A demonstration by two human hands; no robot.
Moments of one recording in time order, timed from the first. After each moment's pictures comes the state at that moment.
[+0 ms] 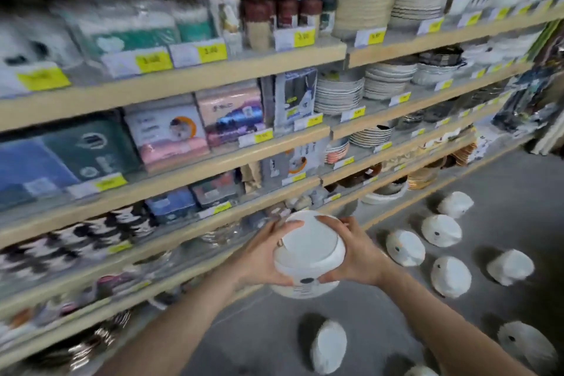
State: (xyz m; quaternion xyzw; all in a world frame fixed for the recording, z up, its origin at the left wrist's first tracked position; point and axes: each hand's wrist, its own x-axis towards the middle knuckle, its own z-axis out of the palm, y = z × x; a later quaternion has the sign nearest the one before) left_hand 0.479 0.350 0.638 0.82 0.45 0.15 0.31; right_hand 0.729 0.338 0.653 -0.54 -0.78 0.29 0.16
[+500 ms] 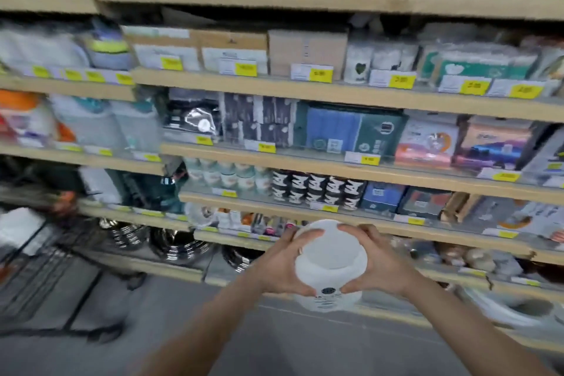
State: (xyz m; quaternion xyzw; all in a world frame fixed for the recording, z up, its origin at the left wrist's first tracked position) left_hand 0.171 0.082 0.662 0.65 0.68 0.25 0.24; right_hand 0.380 0.215 0.694 -0.27 -0.91 0.30 0.06
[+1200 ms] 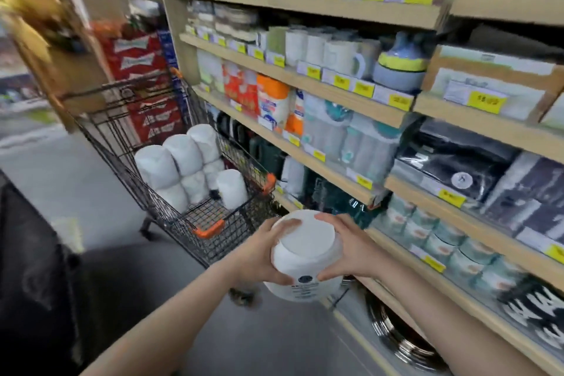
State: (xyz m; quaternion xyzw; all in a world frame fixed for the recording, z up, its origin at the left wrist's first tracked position) left_hand -0.175 -0.214 0.684 0.39 0.85 0.32 0.11; right_hand -0.111 0.025 0.700 0.06 -0.94 0.32 -0.06
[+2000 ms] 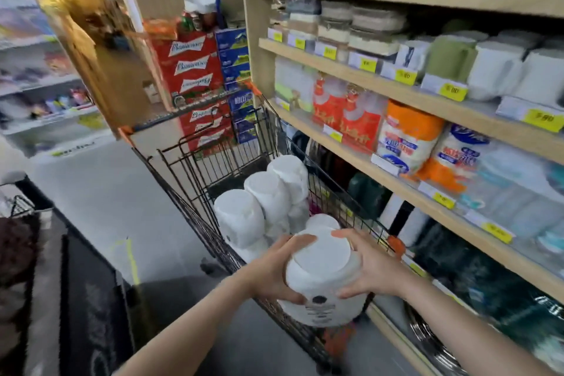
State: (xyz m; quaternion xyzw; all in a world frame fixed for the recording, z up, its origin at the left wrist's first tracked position) left_hand -0.517 -0.468 0.682 0.35 0.86 0.31 0.19; right_hand -0.470 -0.221 0.685 0.10 -0.92 0.37 -0.10
